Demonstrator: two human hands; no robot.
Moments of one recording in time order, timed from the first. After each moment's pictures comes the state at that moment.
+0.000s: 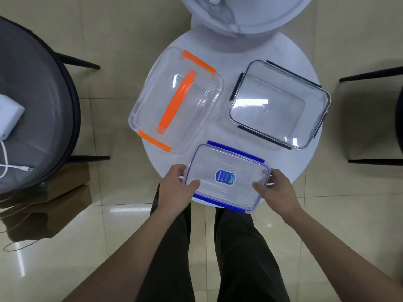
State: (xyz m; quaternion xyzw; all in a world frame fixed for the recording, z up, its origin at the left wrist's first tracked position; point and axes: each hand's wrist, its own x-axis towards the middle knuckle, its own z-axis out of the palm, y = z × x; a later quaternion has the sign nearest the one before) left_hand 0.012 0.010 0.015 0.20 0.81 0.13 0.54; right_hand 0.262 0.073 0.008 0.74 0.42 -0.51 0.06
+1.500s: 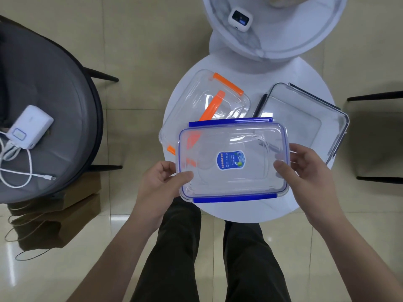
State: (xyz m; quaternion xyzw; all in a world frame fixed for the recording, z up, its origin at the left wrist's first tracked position) left_hand -0.083 0.037 0.093 0.04 0.73 0.34 0.59; right_hand 0.171 0.133 0.109 0.70 0.47 -0.52 -0.15
